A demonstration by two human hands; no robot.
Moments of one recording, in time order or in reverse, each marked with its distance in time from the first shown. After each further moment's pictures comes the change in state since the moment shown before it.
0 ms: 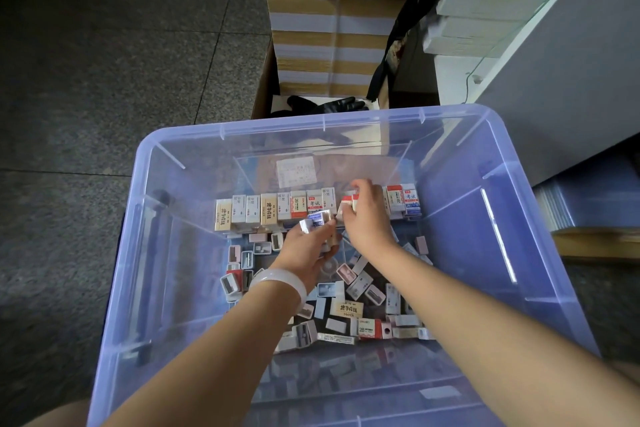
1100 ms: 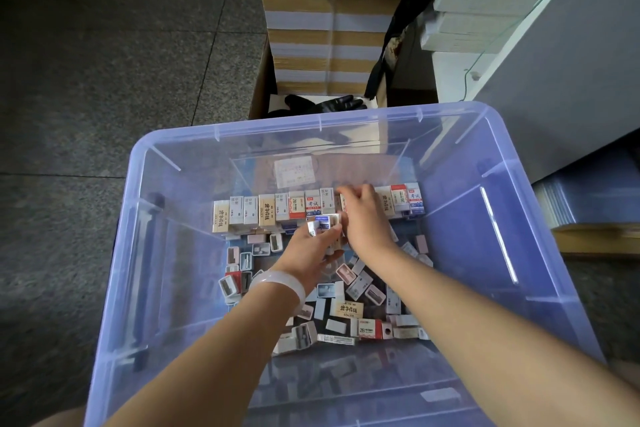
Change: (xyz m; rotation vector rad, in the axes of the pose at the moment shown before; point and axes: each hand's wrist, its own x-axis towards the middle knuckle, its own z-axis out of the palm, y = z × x) left_hand 0.008 -0.007 -0.002 0.165 -0.106 0.061; right_hand 0.003 0.011 0.007 -0.287 -0.071 -0.090
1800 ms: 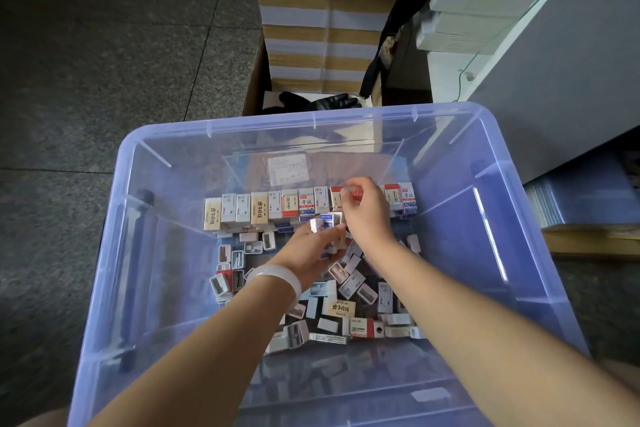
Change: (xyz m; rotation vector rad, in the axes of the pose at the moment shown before) left_hand 0.006 0.003 0.006 -0.094 -0.082 -0.115; right_hand 0.004 -0.001 -0.012 0.544 0.177 0.216
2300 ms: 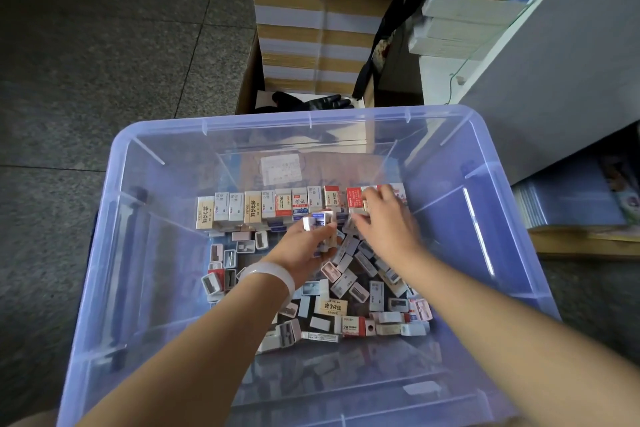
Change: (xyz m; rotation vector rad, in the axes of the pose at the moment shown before) left_hand -0.004 0.003 0.000 -0.026 0.006 -0.007; right_hand -0.007 0.015 -0.043 -0.811 -0.149 -0.288
